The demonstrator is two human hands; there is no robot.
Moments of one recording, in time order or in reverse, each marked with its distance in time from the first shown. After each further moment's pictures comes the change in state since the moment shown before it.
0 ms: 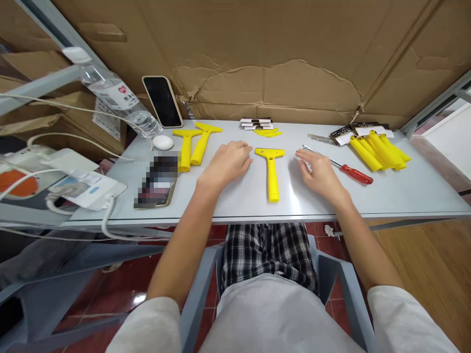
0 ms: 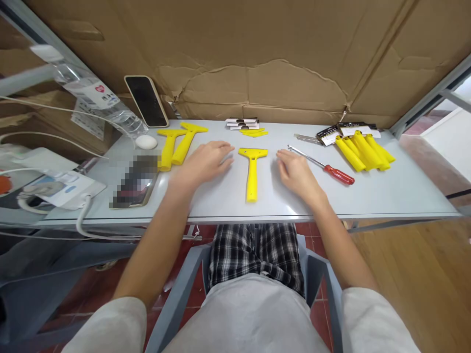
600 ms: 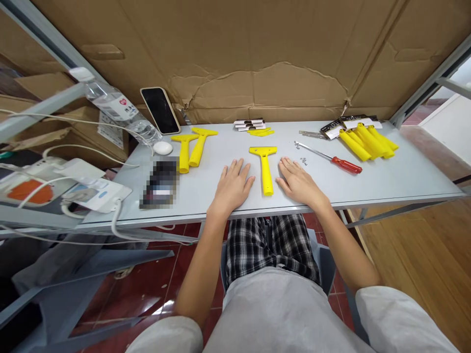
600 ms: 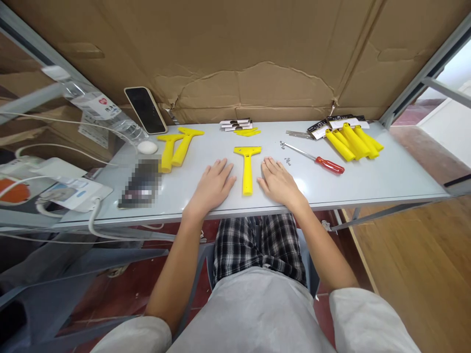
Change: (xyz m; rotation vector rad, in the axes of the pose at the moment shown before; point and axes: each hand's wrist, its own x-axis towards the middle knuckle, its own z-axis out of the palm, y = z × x) left_hand -0.060 0.044 0.049 -0.062 -0.010 -0.162; right_hand -0.036 -0.030 0.031 -0.187 -0.314 0.052
